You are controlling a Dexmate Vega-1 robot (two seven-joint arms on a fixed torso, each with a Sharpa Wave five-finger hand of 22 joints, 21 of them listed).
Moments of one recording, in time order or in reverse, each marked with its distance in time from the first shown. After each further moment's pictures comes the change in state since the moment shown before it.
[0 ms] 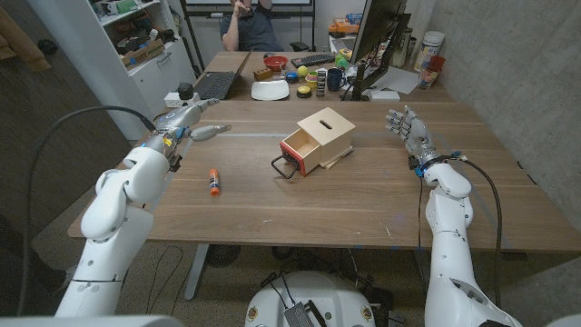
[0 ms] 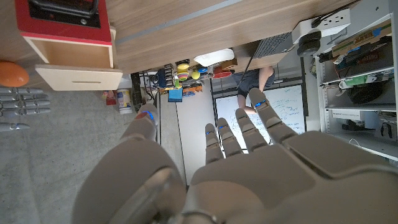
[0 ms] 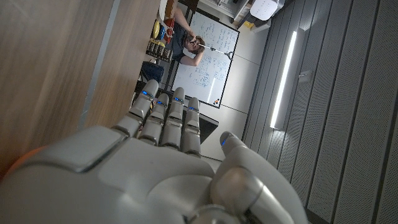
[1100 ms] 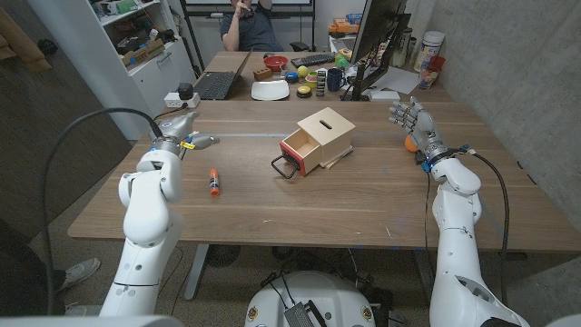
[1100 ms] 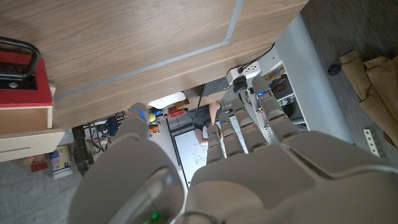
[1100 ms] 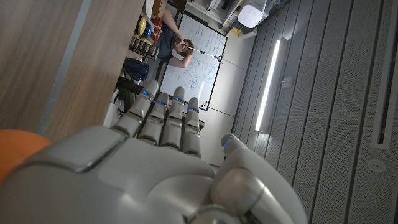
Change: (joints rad) left arm -0.021 -0.139 0.159 -0.054 0.533 0.311 -0.195; left_hand 0.013 -0.028 -0.098 -0.026 0.016 -0.022 0.078 0.016 0.005 0.097 0.100 0.032 0.000 0.150 -0.005 0.045 0.002 0.149 0.066 -0.004 -0.003; right arm 0.012 -0.036 0.007 -0.020 0.031 0.034 0.064; right_hand -0.026 -0.016 -0.016 -0.001 0.004 0.000 0.000 0.000 0.000 0.000 0.000 0.000 0.000 0.004 0.004 0.000 0.000 0.004 0.004 -0.008 0.000
